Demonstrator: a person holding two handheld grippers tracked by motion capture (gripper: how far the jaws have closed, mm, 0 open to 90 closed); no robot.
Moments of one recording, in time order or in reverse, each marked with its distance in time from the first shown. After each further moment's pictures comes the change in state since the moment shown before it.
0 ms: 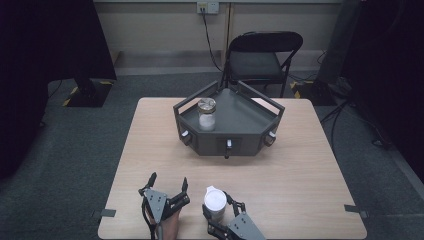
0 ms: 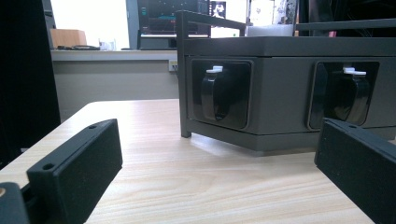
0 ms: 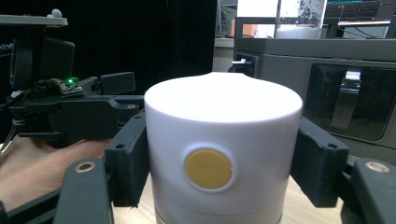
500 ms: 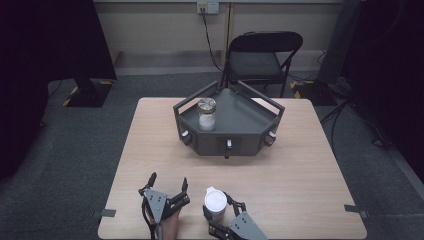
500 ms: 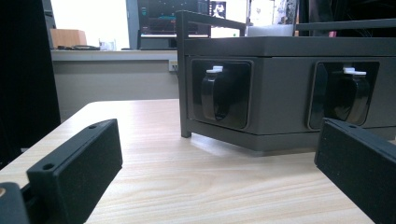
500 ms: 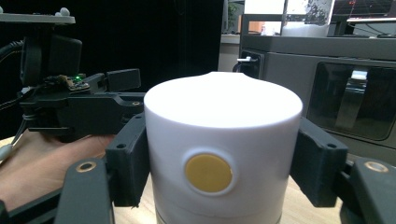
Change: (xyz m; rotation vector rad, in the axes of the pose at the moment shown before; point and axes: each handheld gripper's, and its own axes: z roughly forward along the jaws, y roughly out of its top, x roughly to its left) left arm 0.000 0.000 0.000 0.000 0.000 0.000; right arm -0.009 0.005 -0.002 0.018 0.033 -0.004
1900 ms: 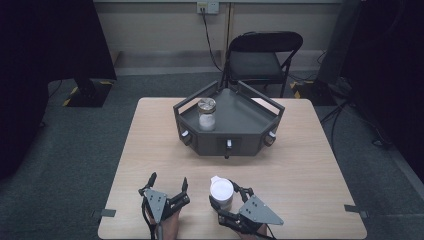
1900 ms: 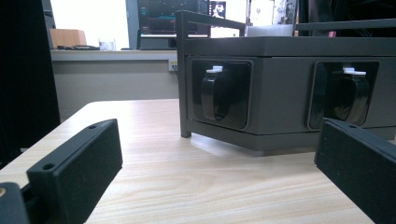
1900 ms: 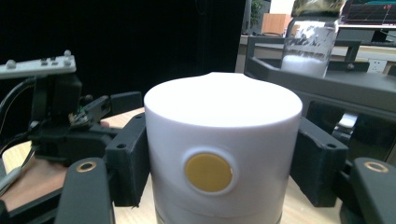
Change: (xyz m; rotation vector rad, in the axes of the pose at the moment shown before) left arm 0.000 0.000 0.000 0.000 -0.001 0.000; right arm -0.051 0.049 0.002 0.018 0.104 -0.042
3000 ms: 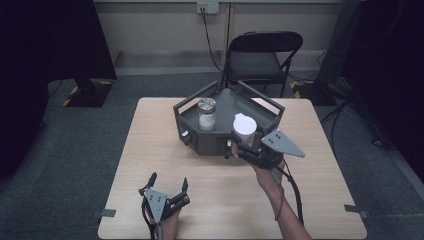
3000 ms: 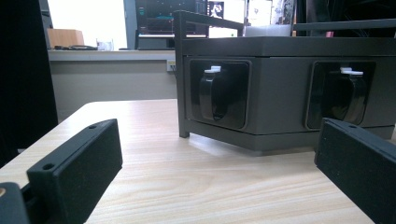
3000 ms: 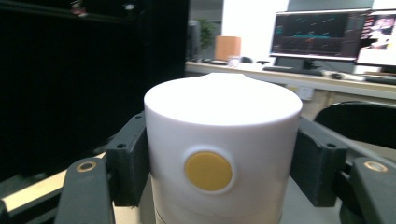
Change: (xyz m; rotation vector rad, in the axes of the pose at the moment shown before) left arm 0.001 0.000 0.000 0.000 -0.008 0.000; right arm -0.090 0.080 0.053 -0.076 -0.196 0.007
